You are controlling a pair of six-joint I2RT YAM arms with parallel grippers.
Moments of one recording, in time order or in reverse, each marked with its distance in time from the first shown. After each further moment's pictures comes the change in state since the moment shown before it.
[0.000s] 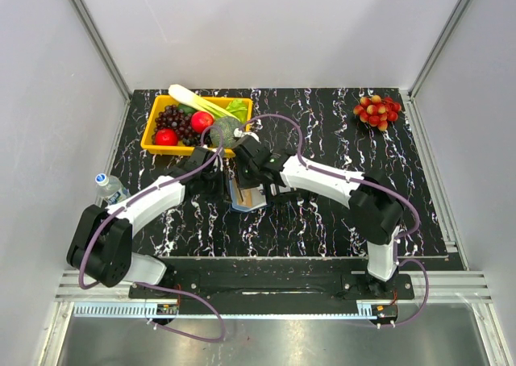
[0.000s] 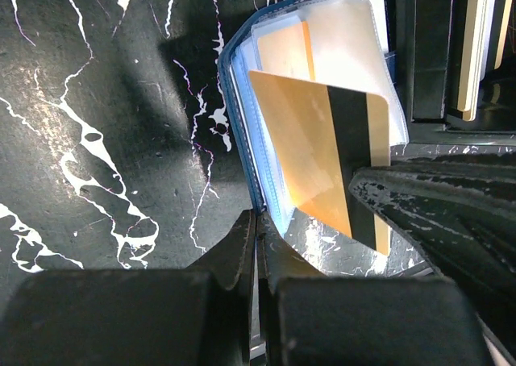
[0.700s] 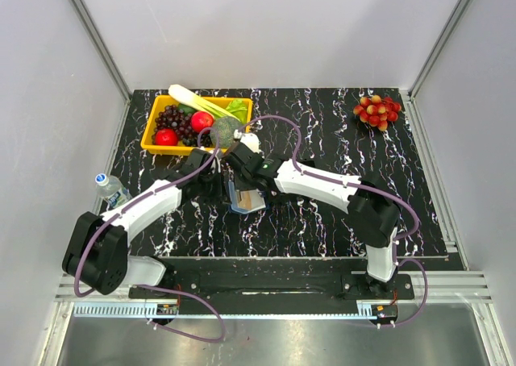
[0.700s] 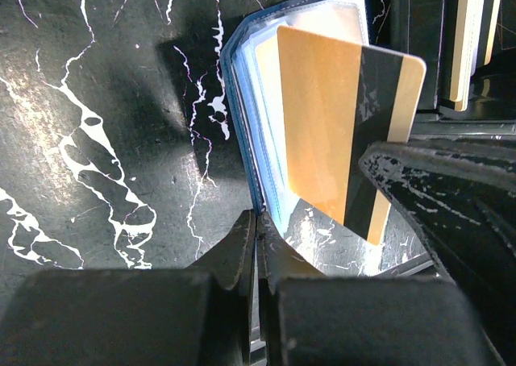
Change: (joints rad) left arm 0.000 -0.048 -0.029 0.002 0.001 -0.023; right arm 0.076 0.012 0.051 -0.069 0.220 0.116
